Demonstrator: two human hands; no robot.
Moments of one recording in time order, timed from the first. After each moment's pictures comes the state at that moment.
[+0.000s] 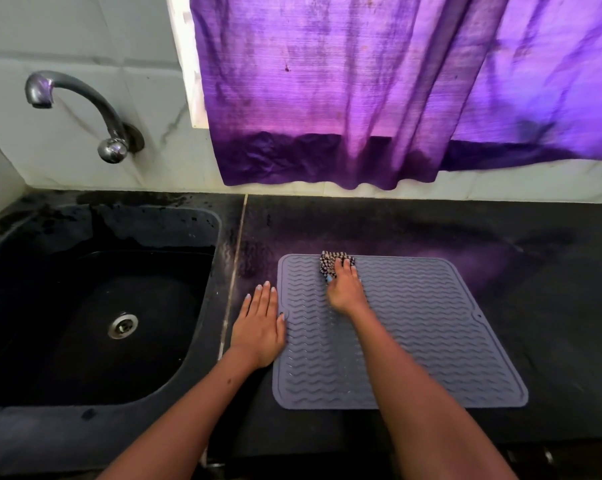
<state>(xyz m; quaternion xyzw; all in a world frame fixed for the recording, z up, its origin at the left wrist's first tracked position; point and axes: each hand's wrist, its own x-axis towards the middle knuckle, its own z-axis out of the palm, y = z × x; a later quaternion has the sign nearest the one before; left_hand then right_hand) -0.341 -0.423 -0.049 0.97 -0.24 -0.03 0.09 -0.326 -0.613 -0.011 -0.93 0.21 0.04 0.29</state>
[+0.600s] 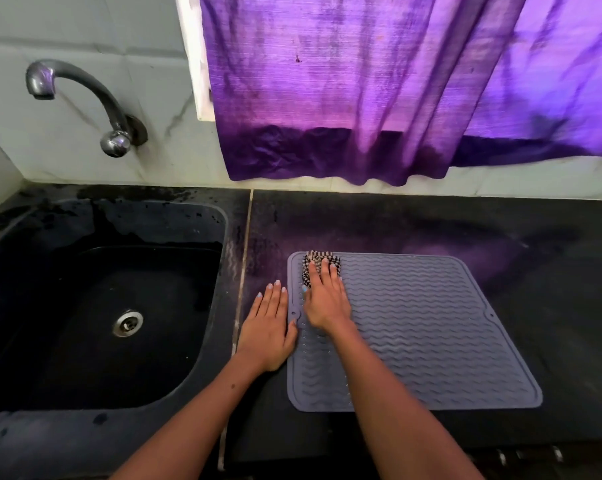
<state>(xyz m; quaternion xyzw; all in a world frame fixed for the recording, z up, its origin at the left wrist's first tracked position) -0.339 -0.413 -0.052 0.96 -0.28 -0.01 0.09 -0.328 -0.555 -0.032 -0.97 0.14 0.03 0.19</state>
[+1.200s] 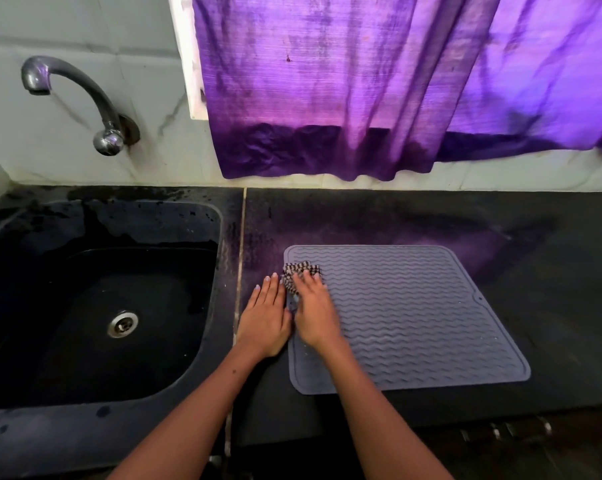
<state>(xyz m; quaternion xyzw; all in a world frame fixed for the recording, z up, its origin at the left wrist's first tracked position) -0.336 -0.409 -0.051 0.95 -0.29 -0.01 0.11 -0.374 -0.518 -0.022 -0.96 0.10 -0.07 0.26</state>
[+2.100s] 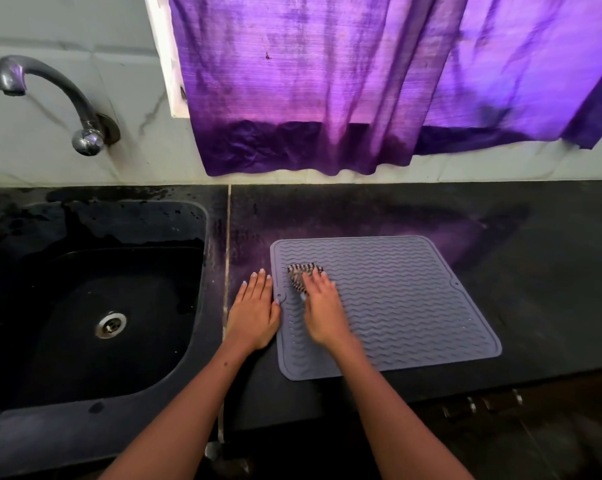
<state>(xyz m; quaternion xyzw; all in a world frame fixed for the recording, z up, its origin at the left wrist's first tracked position) -0.340 -0.408 -0.052 0.95 -0.28 -0.02 0.13 -0.405 -0.540 -0.013 -0.96 0.14 -0.03 0.24</state>
